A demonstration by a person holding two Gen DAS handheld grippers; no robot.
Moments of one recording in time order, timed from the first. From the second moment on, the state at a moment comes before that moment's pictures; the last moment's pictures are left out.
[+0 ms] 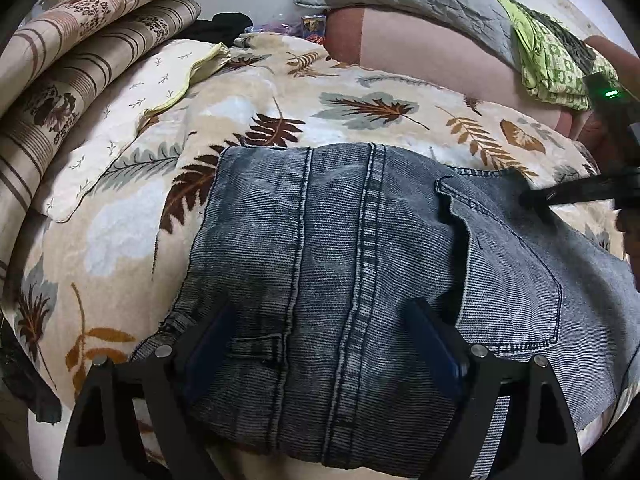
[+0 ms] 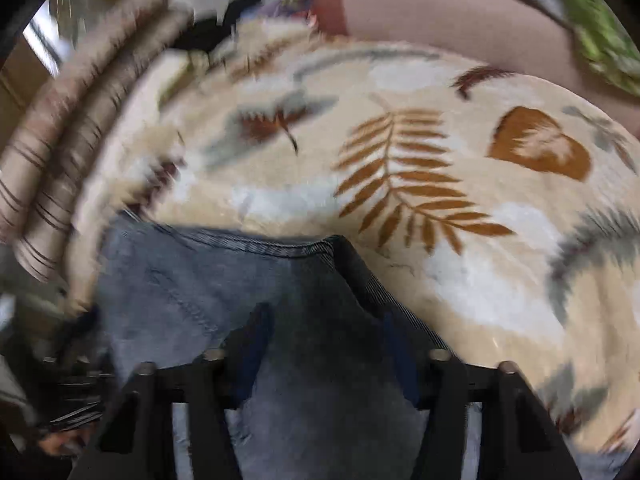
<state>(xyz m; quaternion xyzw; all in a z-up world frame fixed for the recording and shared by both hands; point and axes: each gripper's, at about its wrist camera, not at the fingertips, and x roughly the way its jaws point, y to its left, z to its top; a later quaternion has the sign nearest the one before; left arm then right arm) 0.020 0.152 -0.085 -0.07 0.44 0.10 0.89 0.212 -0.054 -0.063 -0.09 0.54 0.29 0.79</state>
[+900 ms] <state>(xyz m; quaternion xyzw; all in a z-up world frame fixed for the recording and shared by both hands) 0.003 0.117 -0.043 -0.04 0.40 0.07 0.91 0.109 -0.305 -0.055 0.22 0.53 0.15 0.81</state>
